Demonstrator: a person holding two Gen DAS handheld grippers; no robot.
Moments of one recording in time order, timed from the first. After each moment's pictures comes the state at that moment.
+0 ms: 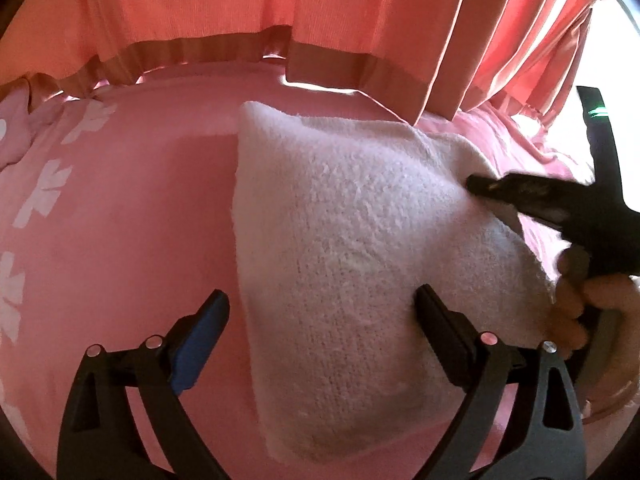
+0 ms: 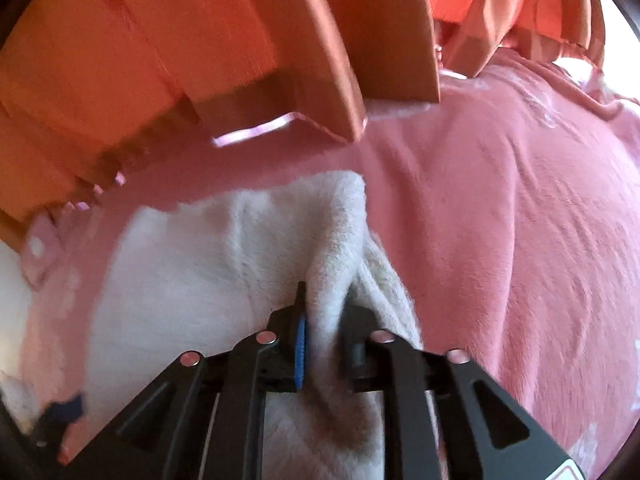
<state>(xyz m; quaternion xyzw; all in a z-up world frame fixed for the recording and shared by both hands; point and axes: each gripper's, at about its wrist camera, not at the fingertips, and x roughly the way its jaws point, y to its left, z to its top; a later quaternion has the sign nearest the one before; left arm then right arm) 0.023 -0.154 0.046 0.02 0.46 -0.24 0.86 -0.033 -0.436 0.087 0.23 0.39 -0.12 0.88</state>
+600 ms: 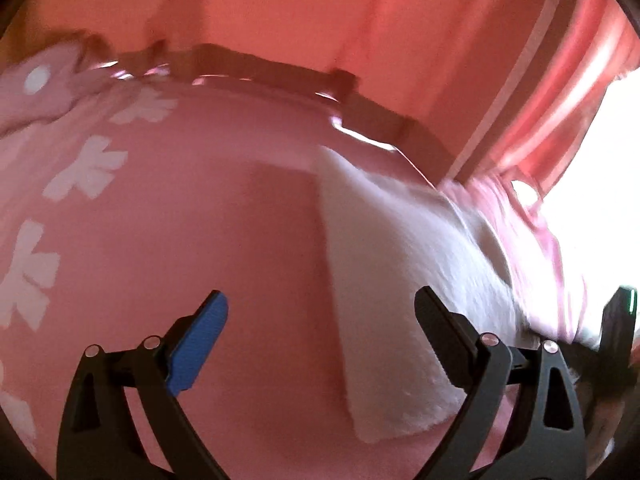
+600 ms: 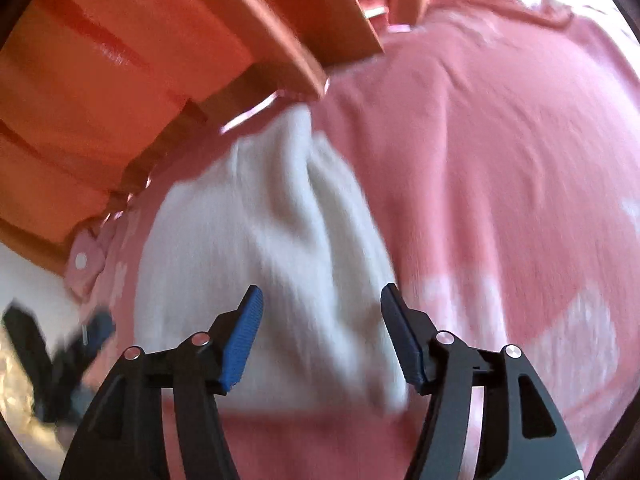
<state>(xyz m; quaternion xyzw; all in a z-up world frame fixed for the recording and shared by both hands) 0.041 -0.060 0.068 -0.10 0.43 -0.22 0.87 -0.137 -0.426 0.070 0.32 0.44 -0.09 0.83</state>
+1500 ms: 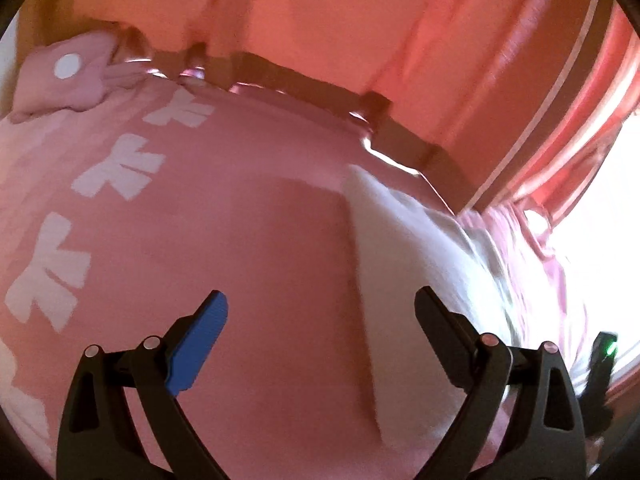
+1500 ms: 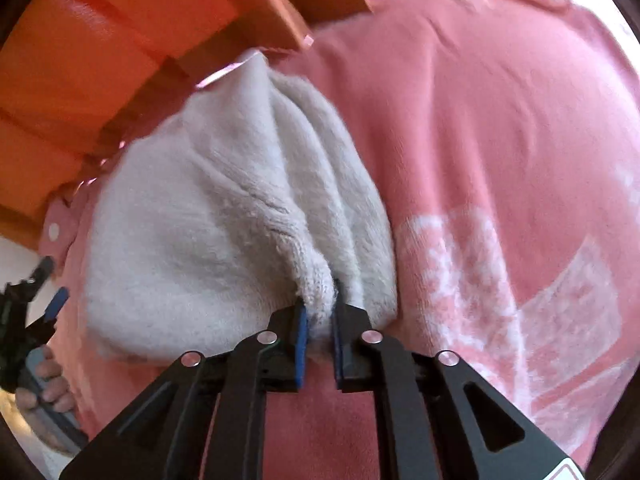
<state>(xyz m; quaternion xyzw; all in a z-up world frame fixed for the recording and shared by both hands) 0.046 -0.041 0.070 -0.12 0.42 -0.20 0.88 -0.118 -0.414 0.076 0.26 0.48 -0.12 0.83</state>
